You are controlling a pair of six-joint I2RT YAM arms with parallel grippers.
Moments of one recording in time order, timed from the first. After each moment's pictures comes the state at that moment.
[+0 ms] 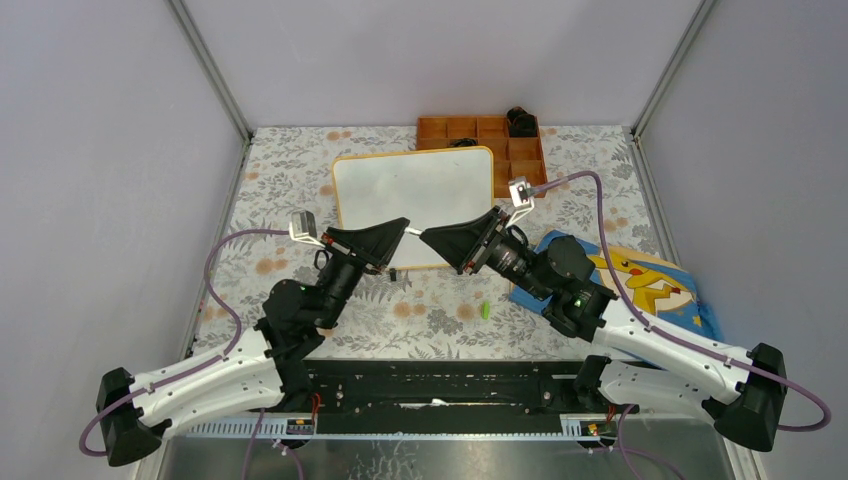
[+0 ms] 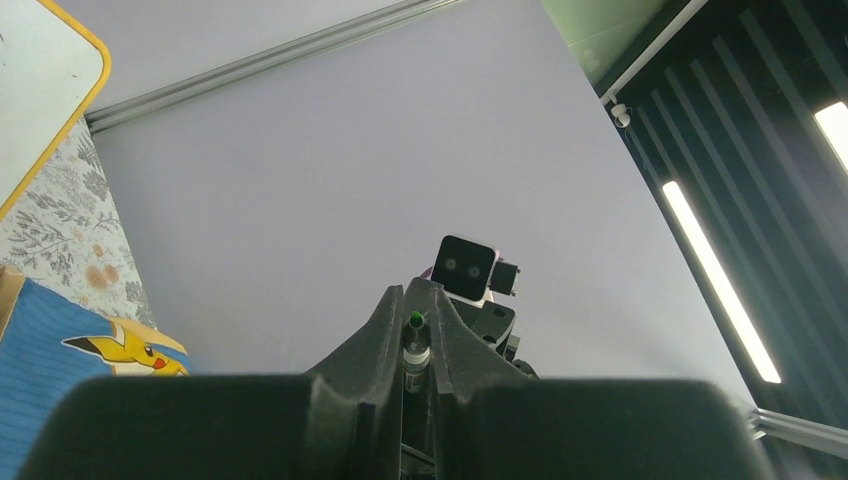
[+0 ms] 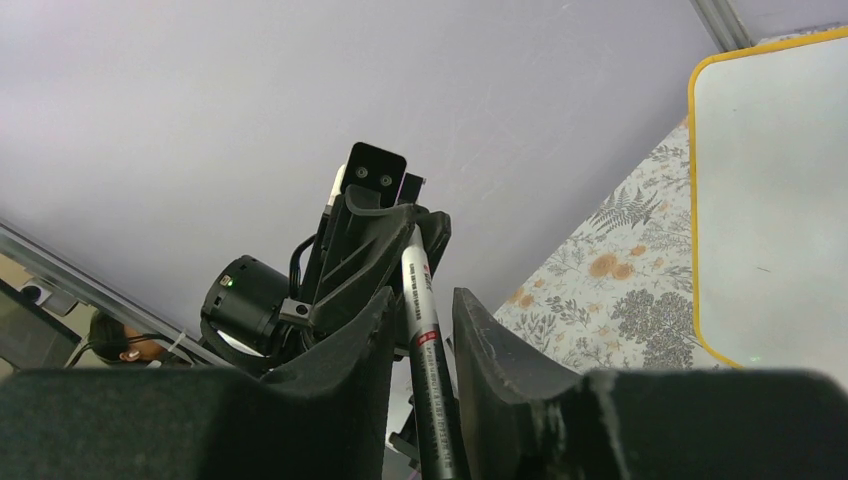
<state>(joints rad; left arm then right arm) -1.01 0.72 0.50 0.66 -0.43 -1.21 0.98 0.96 0.77 0.45 -0.03 0.81</state>
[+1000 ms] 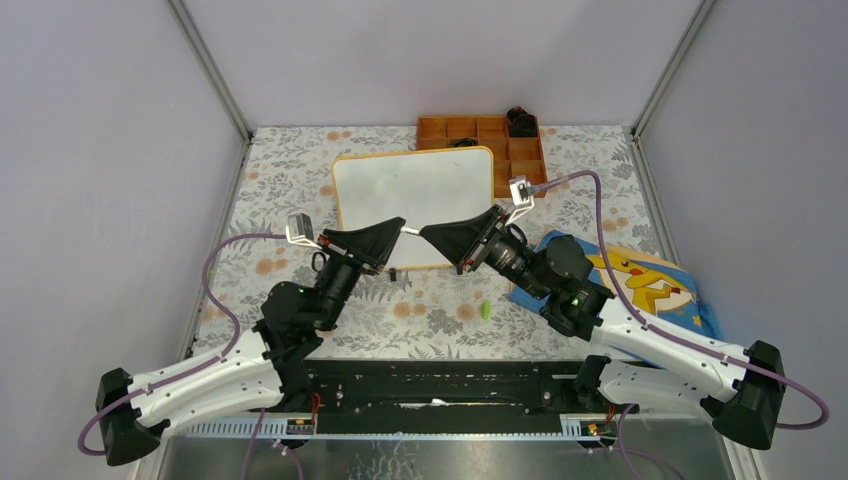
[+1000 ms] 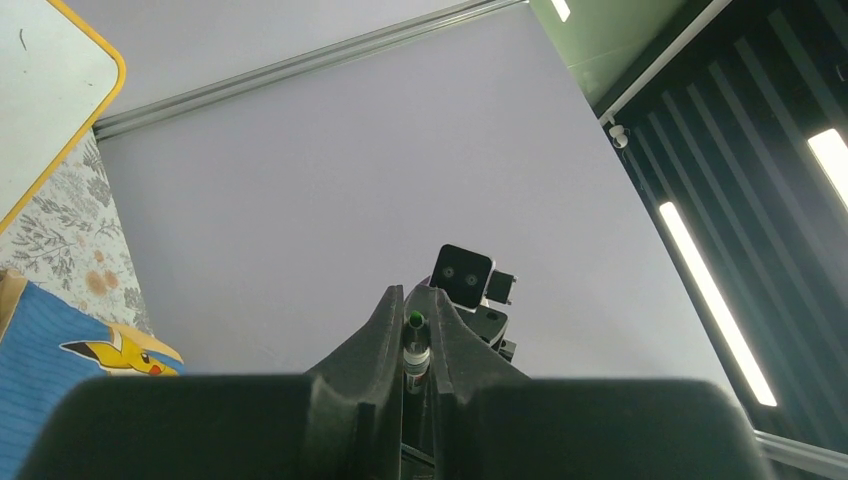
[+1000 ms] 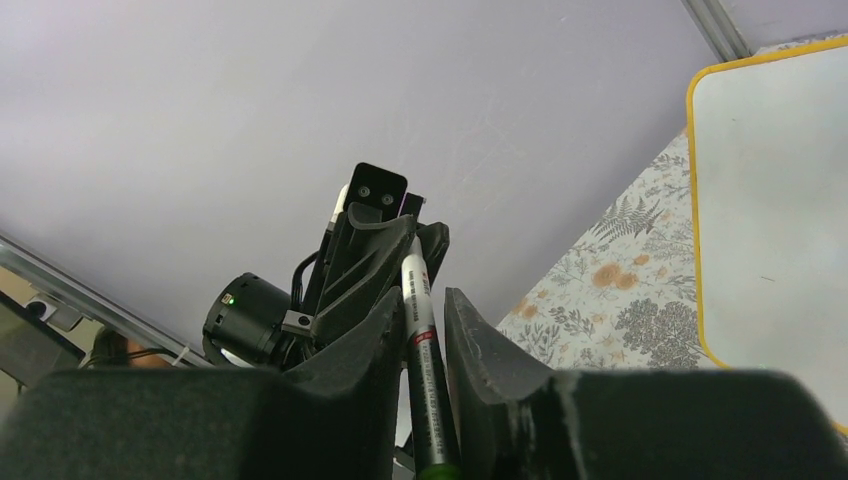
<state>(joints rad) -1.03 0.70 0.49 0.65 -0.48 -1.23 0.98 0.98 0.77 0.48 -0.02 0.82</state>
